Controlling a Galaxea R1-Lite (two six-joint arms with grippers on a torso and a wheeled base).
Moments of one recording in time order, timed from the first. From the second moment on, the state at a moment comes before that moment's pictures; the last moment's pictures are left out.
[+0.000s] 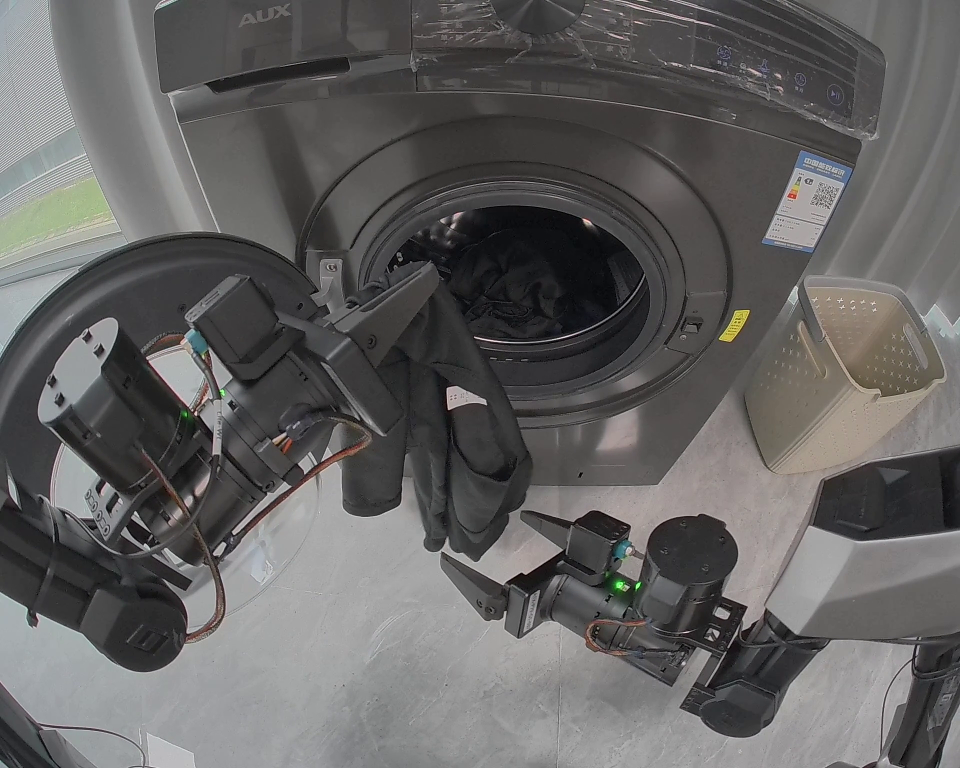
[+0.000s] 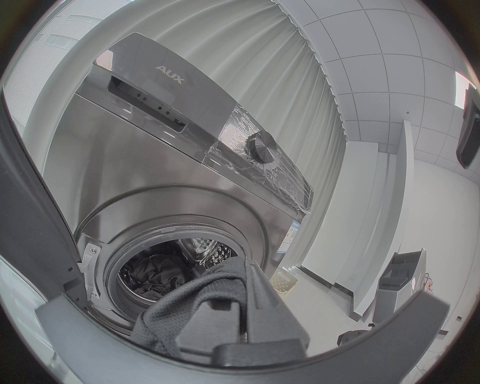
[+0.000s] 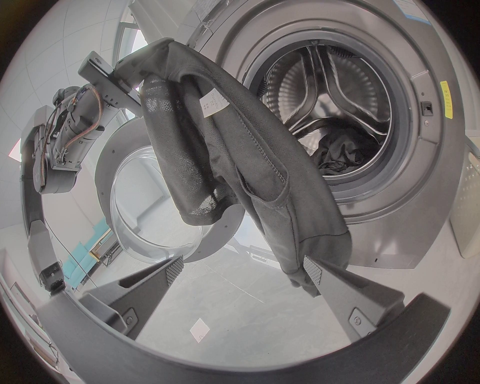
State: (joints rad) left arm -0.62 1.70 -0.65 -1.48 -0.15 -0.21; right arm 0.84 2.18 -0.59 -1.54 -0.07 0.18
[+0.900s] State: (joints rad) left arm -0.62 1.71 -0.65 -1.49 -0.15 -0.21; right arm 0.77 2.36 -0.86 -1.54 -0.04 0.16
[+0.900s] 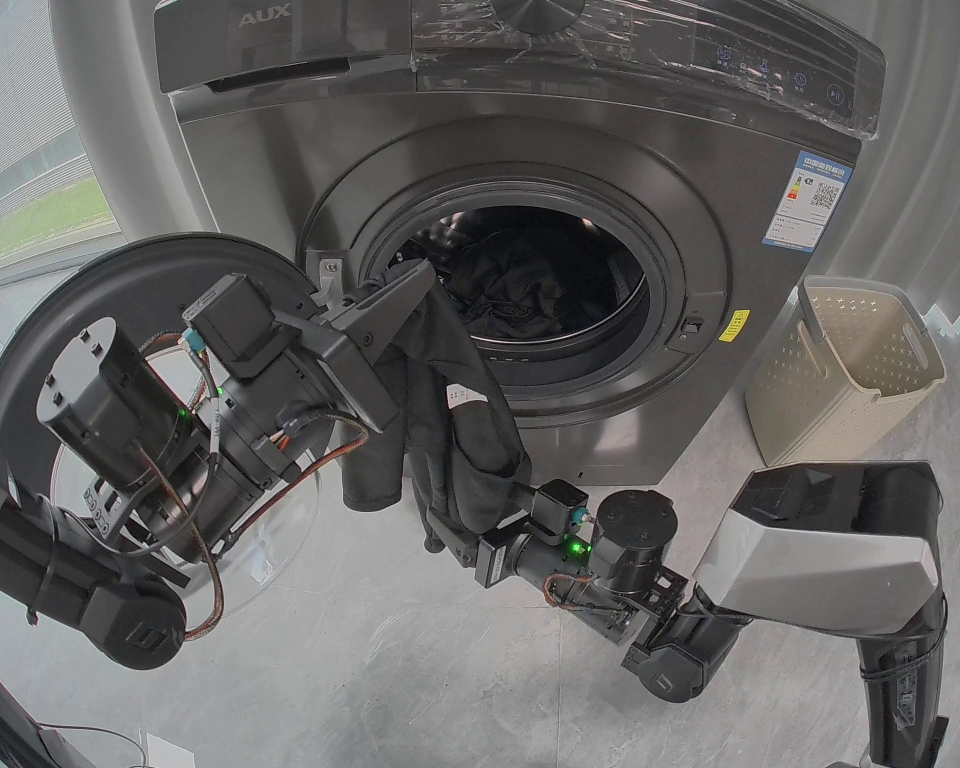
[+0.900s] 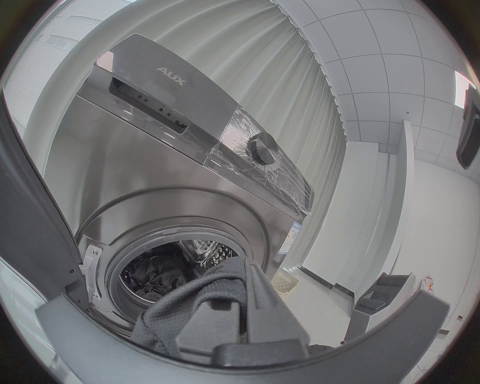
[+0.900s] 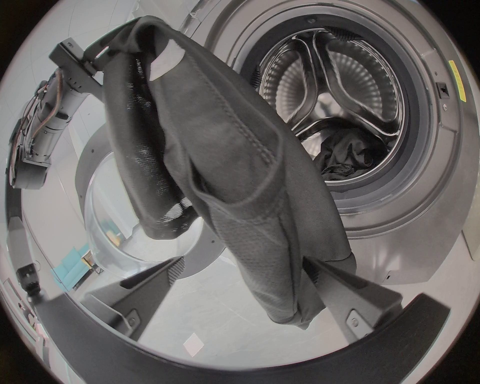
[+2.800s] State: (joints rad) left arm -0.57 1.66 -0.54 -1.54 -0.16 -0.20; right arm 0.51 1.65 -0.67 -1.53 -0.05 0.12
